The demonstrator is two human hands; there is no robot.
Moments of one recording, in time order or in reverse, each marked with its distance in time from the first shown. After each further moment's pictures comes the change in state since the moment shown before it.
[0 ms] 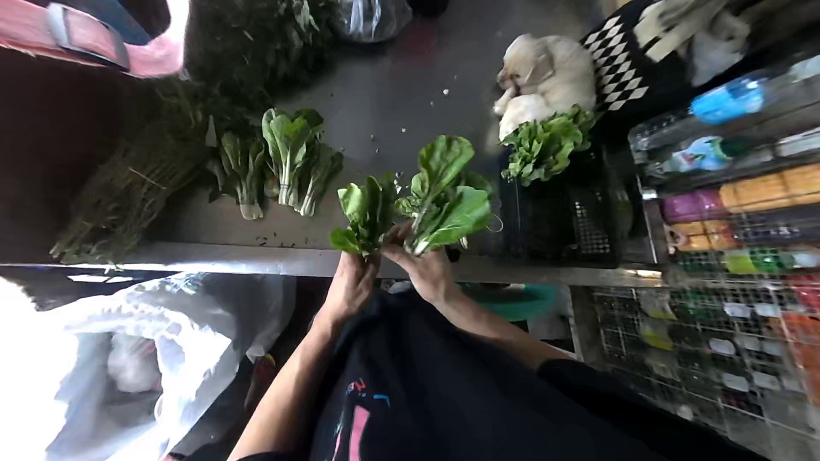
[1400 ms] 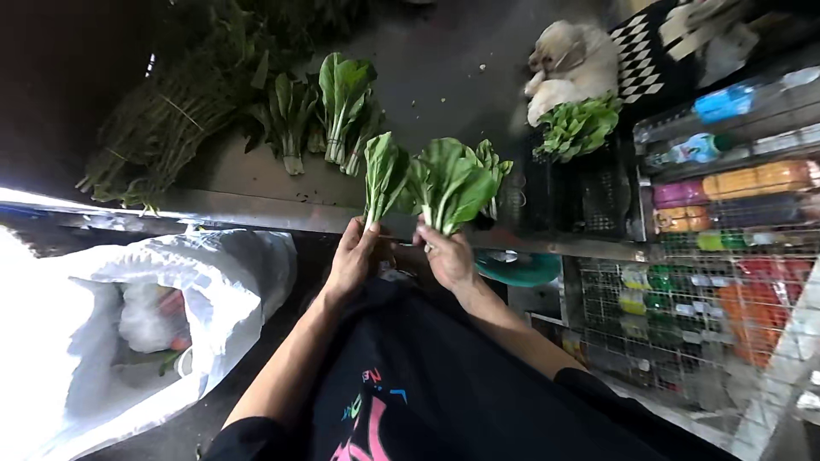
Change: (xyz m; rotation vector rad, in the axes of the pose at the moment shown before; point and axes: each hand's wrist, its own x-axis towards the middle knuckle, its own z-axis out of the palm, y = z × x) left_hand -0.062 -0.022 -0.095 -0.692 0.043 -0.453; right_hand -0.050 0.030 0.081 0.194 0.089 0.265
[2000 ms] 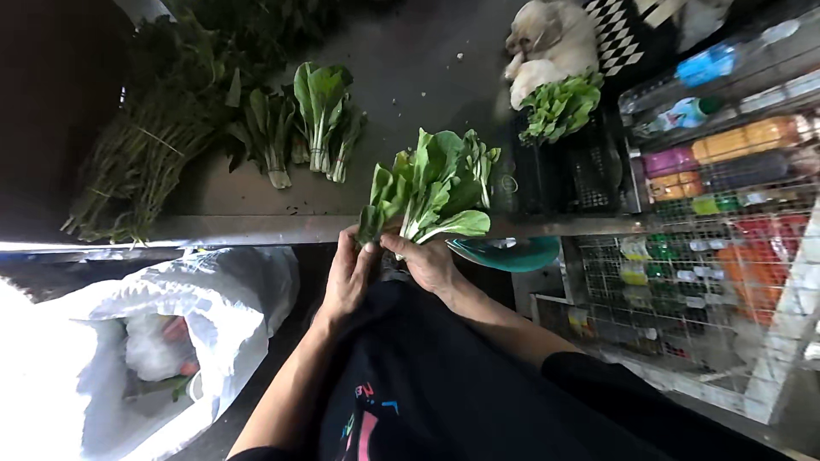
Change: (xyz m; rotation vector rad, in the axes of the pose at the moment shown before) left_hand -0.008 -0.006 -0.011 0.431 -0.078 0.380; right_hand -0.007 -0.009 0.039 0.066 -0.137 -0.156
